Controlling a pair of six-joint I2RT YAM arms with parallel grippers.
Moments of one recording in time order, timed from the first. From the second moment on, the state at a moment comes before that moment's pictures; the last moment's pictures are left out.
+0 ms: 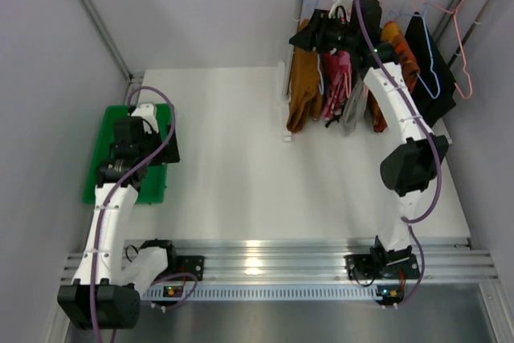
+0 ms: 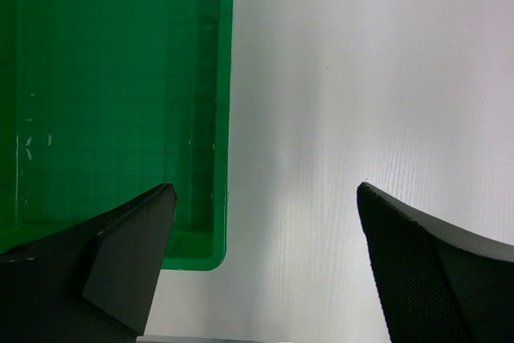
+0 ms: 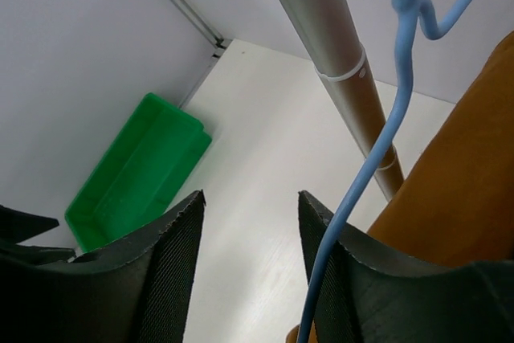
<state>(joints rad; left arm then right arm) 0.02 0.96 0.99 -0.71 -0.02 -0.06 0.26 1.96 2.16 -0.42 -0.56 0.36</state>
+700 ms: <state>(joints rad) 0.02 0.96 0.98 -0.70 -0.02 -0.08 0.25 2.03 2.15 -0.25 -0.80 0.66</state>
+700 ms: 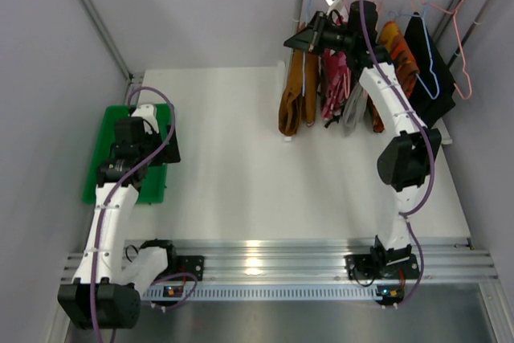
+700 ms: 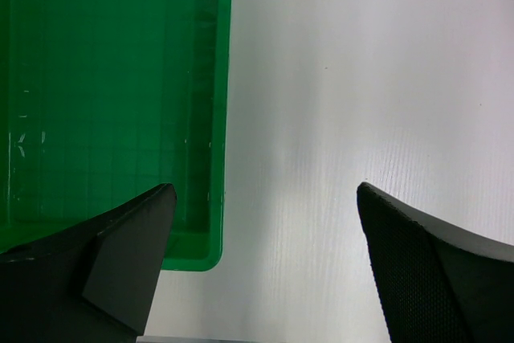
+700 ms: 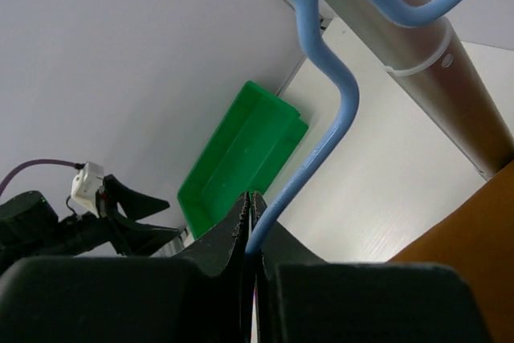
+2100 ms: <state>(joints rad) 0.02 0.71 0.95 -0.63 0.38 0.01 0.23 1.50 1.51 0.19 -0.97 1.03</state>
